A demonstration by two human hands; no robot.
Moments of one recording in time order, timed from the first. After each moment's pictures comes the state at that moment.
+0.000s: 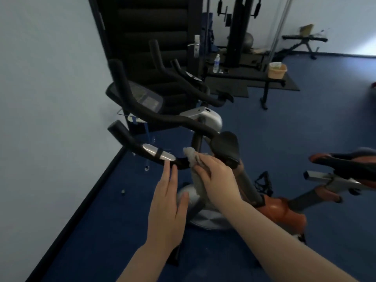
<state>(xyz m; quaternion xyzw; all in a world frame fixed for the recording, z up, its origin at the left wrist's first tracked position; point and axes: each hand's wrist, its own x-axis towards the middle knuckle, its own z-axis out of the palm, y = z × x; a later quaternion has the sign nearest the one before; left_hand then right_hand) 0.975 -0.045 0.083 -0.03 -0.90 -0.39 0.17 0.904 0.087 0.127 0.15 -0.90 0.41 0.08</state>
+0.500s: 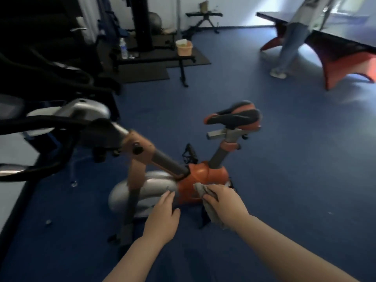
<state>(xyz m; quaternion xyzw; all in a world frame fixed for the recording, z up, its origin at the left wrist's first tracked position) 0.985 0.160 0.005 -0.12 -0.91 -0.35 -0.19 1.021 0.356 0.034 -0.10 -0.94 0.32 -0.02</state>
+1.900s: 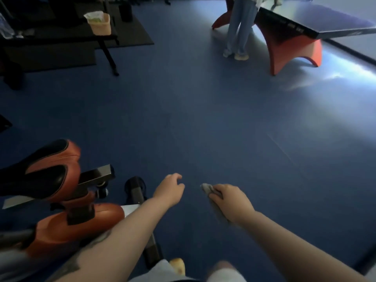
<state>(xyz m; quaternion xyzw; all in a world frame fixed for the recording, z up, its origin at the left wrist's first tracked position) 0.826 0.856 -0.036 -0.15 -0.89 -0.30 -0.31 0.953 1.010 0.013 -0.22 -0.94 0.23 -0.11</state>
